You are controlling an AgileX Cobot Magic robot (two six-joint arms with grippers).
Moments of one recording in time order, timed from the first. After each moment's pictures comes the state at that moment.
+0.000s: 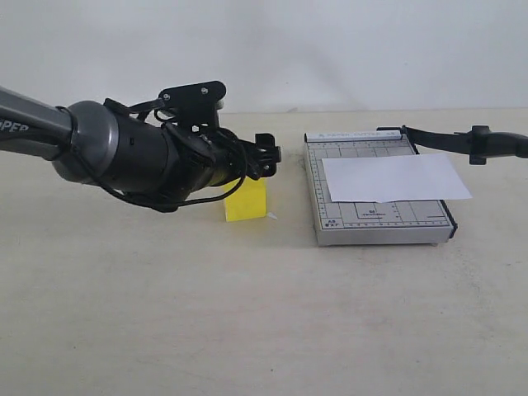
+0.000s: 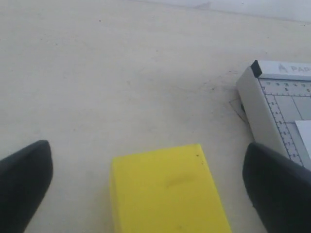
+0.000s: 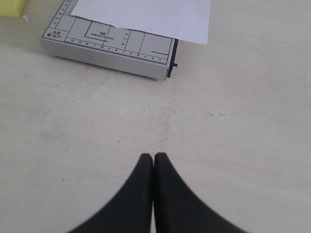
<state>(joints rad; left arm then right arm) -0.81 2.08 -1.22 -1.32 -0.41 0.81 0.16 0.55 -0.30 0.01 0.50 -0.13</state>
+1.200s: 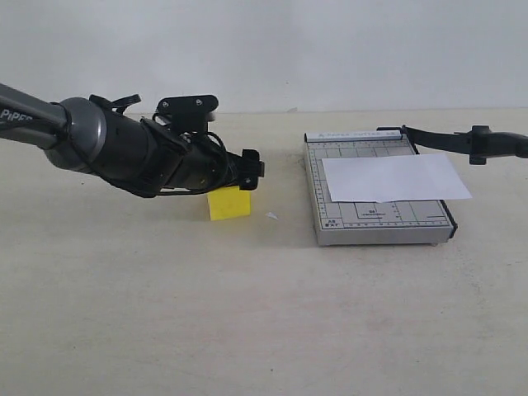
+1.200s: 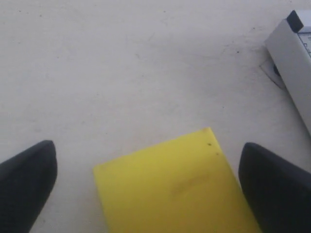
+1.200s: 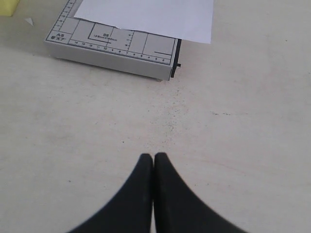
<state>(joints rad) -0.68 2.15 -1.28 -1.30 -0.19 0.96 0.16 0.55 -0.30 0.04 0.50 -0.13</state>
